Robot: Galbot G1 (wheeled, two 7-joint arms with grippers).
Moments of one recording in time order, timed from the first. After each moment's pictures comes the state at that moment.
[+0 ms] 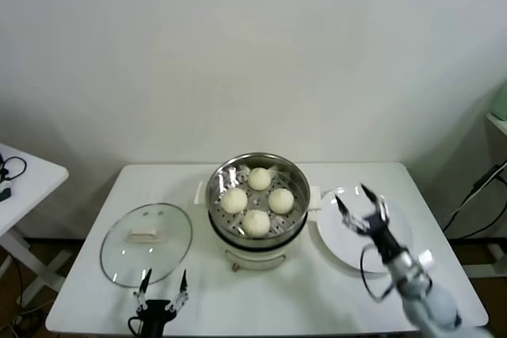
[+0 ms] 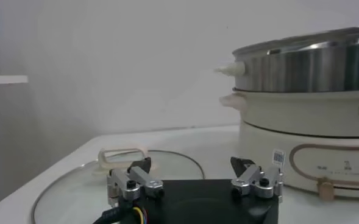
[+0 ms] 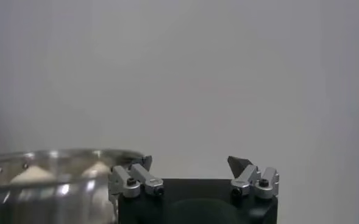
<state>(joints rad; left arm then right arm) 1.69 -1.61 -0.64 -1.75 0.04 -0.33 0.09 -1.27 0.88 0.29 1.61 0.67 0.45 -0.18</state>
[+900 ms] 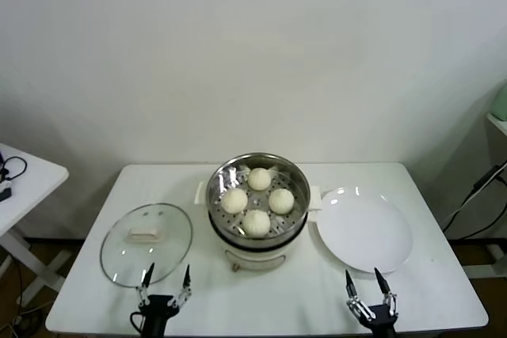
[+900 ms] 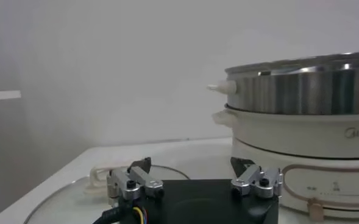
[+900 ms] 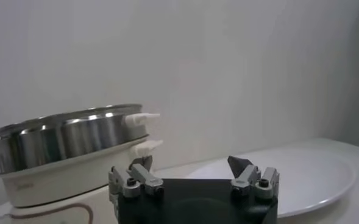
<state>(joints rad) 1.71 -1.61 -0.63 -1.80 0.05 -0.32 0.09 -1.69 1.15 0.39 1.63 0.61 0.68 -0.15</state>
